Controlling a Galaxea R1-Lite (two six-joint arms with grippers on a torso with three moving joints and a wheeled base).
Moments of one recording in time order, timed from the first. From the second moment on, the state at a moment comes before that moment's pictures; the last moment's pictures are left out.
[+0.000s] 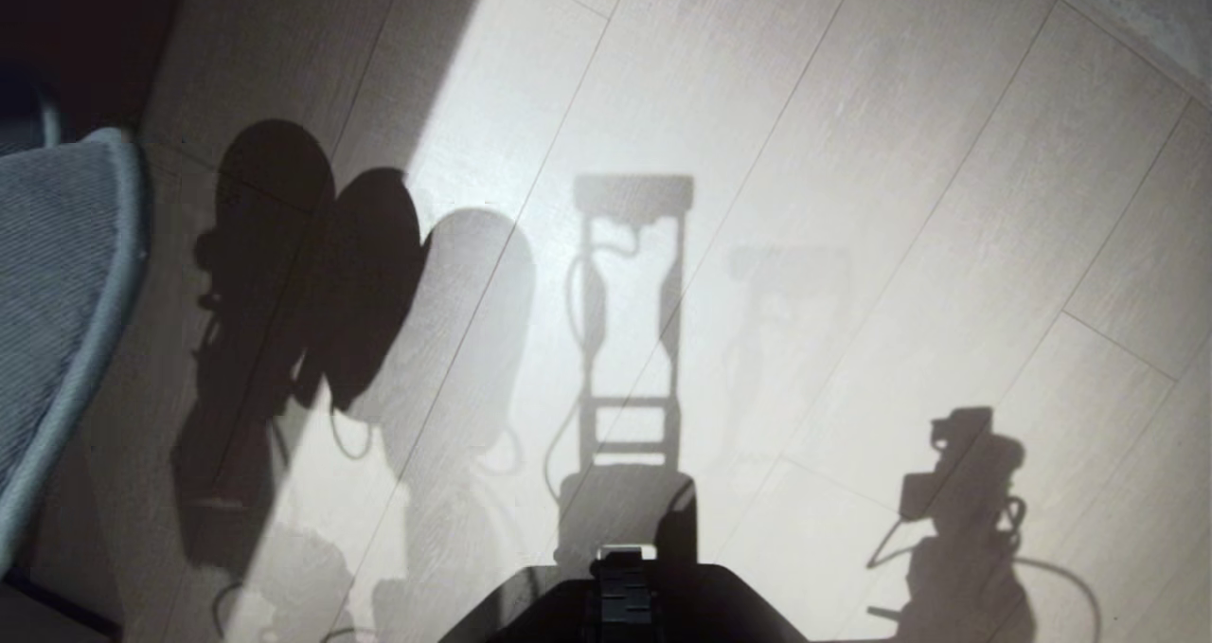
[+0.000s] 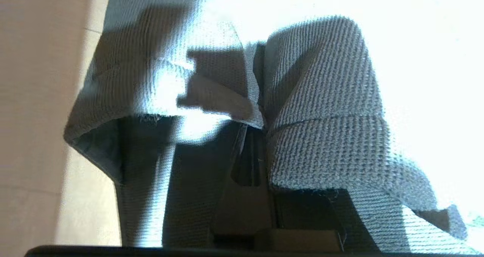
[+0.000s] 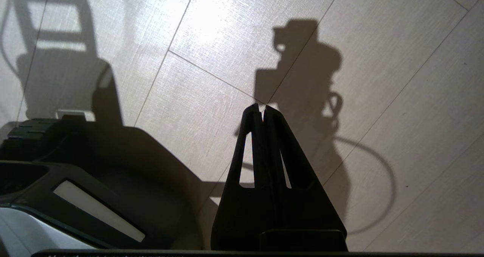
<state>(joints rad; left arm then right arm) -0.08 0.54 -0.64 -0.11 -0.13 0.13 -0.01 0.00 0.00 0.00 0.00 0.00</state>
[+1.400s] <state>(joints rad) 0.00 0.00 0.00 0.00 -0.02 0.14 -0.01 0.00 0.00 0.00 0.00 0.00</state>
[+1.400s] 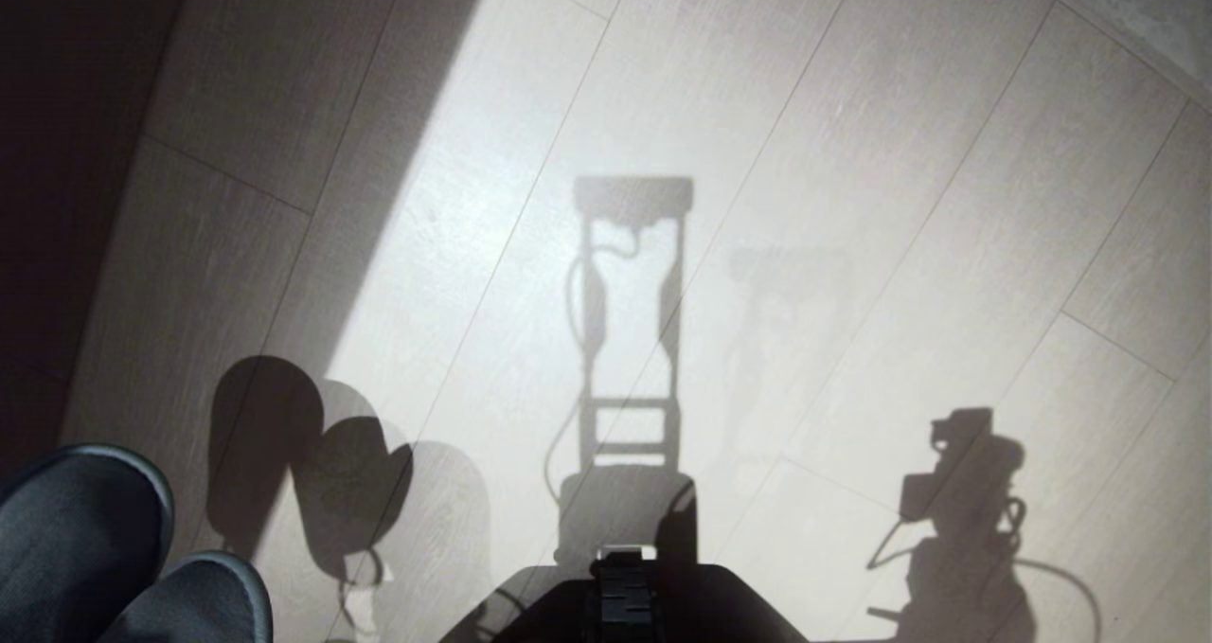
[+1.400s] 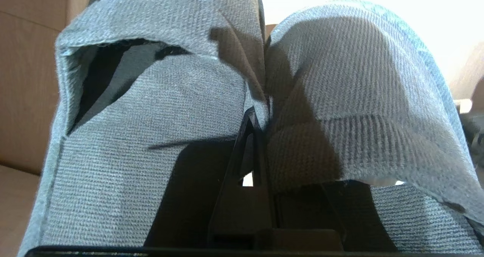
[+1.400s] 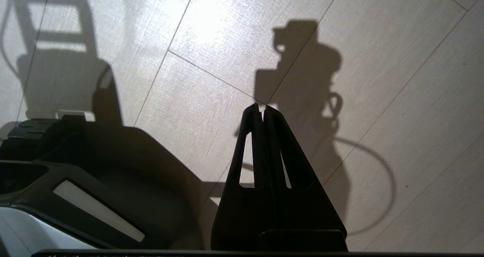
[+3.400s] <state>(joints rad) 0.00 0.00 0.00 0.01 0.00 0.00 -0.01 0.00 0.00 0.00 0.00 0.00</state>
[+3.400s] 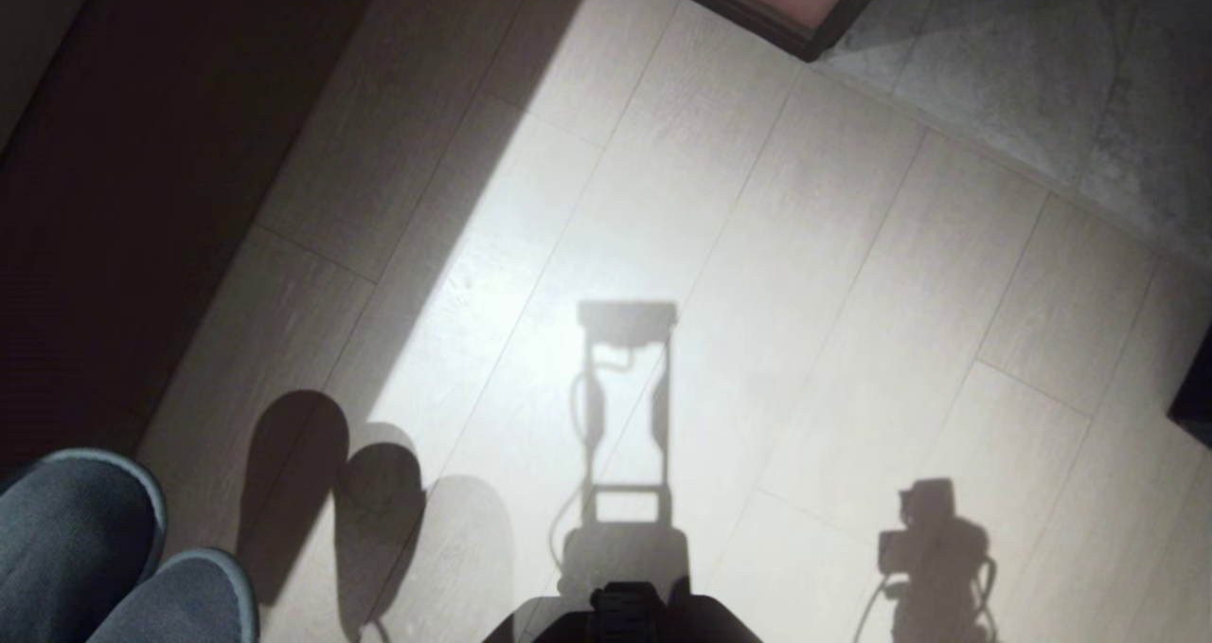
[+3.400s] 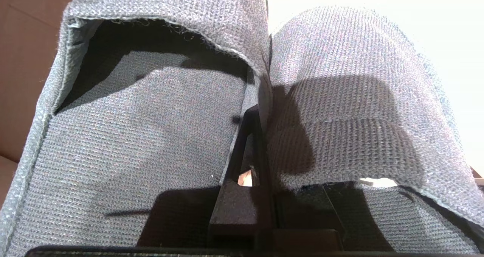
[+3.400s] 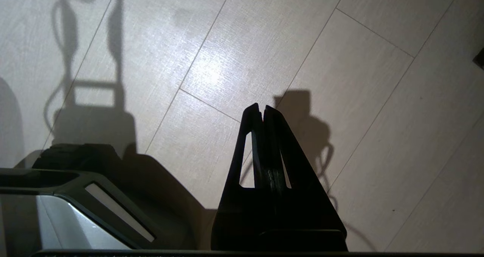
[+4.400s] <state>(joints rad) 0.00 0.00 0.00 0.01 0.00 0.00 -0.01 0.00 0.00 0.00 0.00 0.00</state>
